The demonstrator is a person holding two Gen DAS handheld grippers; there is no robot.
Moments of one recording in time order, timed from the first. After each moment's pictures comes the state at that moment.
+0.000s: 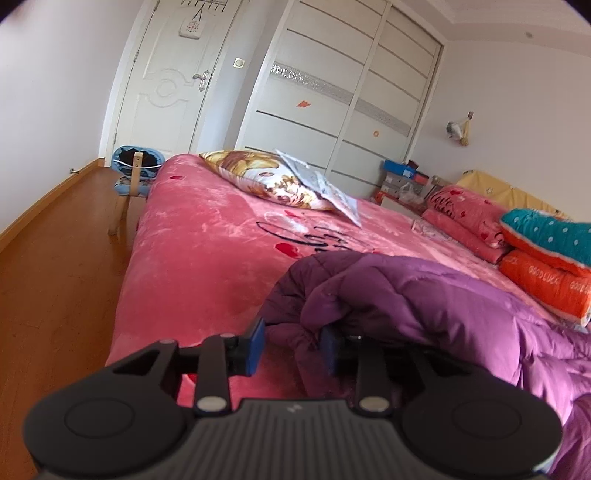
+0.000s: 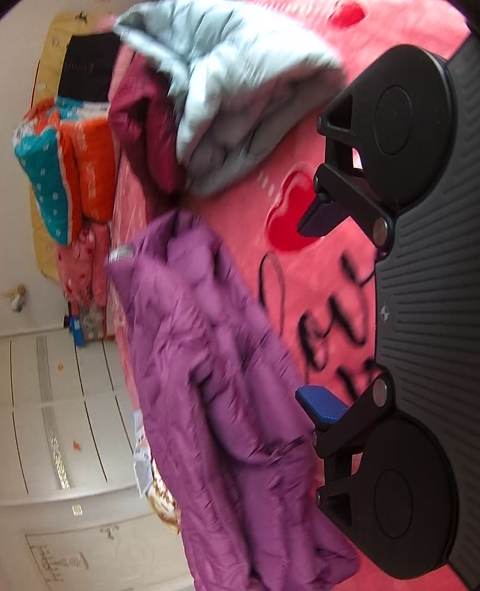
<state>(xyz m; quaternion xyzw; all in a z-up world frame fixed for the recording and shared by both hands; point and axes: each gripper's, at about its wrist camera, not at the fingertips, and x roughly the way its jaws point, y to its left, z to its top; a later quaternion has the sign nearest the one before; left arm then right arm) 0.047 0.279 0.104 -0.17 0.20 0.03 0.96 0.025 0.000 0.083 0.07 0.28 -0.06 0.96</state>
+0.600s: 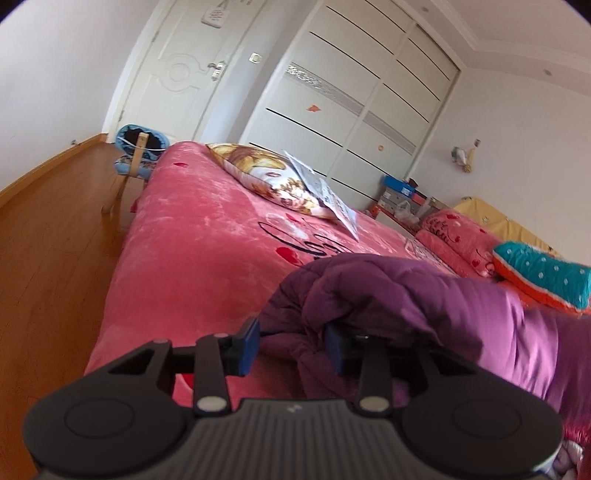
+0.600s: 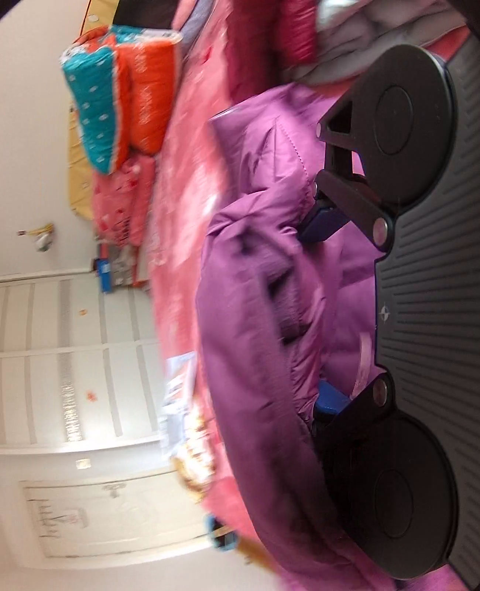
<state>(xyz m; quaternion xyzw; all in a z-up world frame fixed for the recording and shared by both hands) 0.057 0.303 0.096 -0.23 0.19 0.03 0.95 0.197 0.054 0.167 0.06 0.22 0.01 0.97</state>
